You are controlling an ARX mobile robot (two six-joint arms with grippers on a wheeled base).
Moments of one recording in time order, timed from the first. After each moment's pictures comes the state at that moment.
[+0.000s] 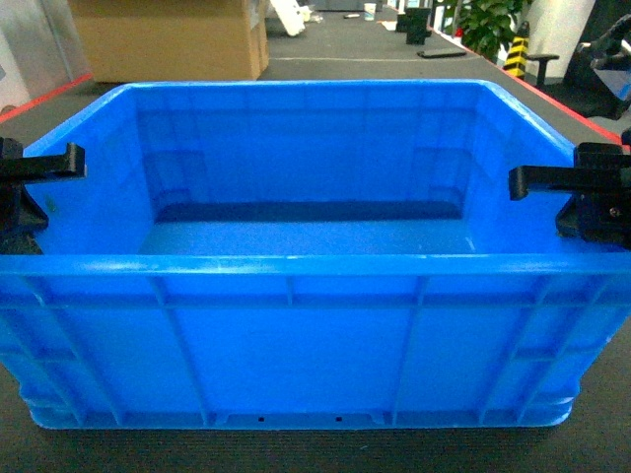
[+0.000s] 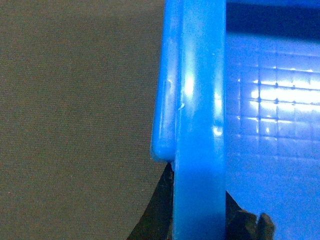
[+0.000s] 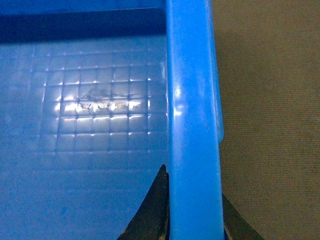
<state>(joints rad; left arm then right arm) -0.08 1.56 0.94 -0.16 -0.11 -0.15 0.25 1.60 0.93 -0.08 0.16 0.22</state>
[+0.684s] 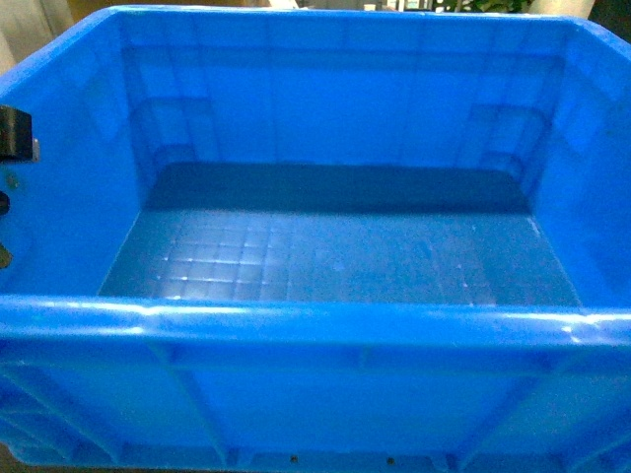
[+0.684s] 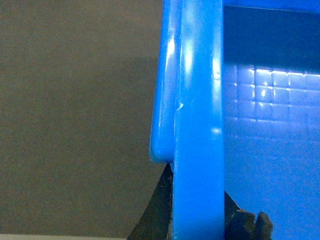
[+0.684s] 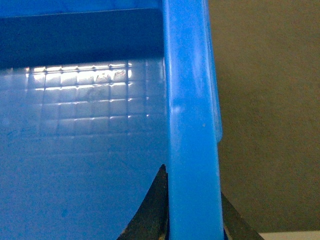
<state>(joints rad) -0.25 1.20 0.73 -0.17 -0.24 -0.21 0.21 1.19 0.65 -0.07 0.15 0.22</state>
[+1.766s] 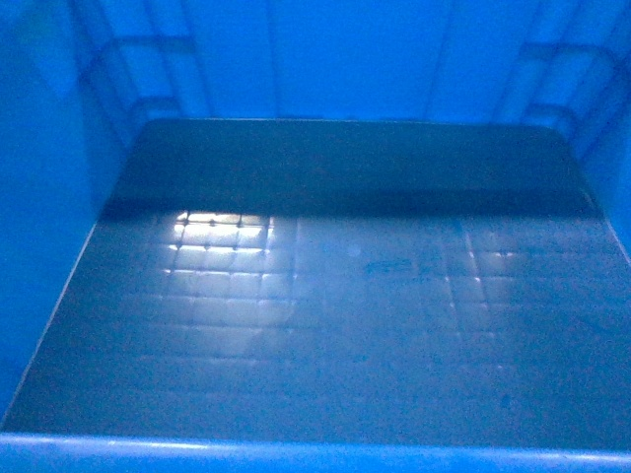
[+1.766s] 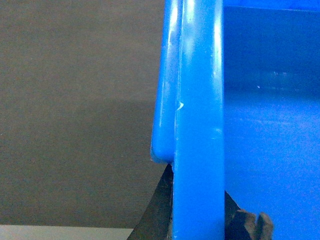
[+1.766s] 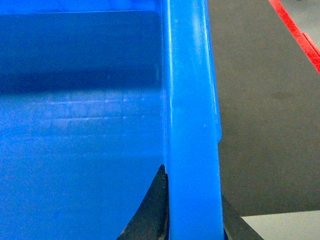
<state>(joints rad) -0.44 0.89 0.60 -0.23 -0.43 -0.26 0.29 0.82 0.50 -0.13 0.28 0.19</state>
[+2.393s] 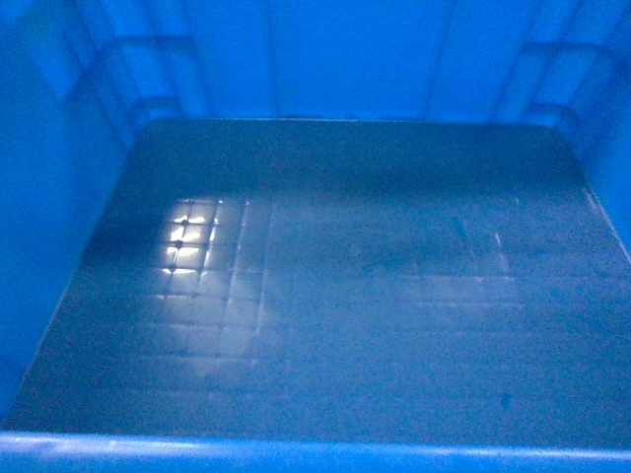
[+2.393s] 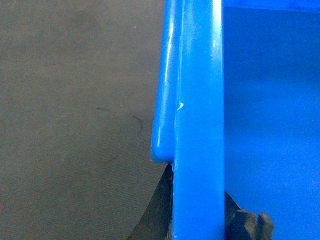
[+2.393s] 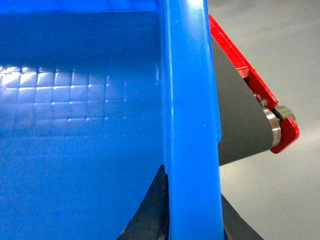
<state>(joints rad) -0.44 0.89 0.60 -0.23 -0.43 -0.26 0.29 0.82 0.50 -0.13 0.28 0.19</state>
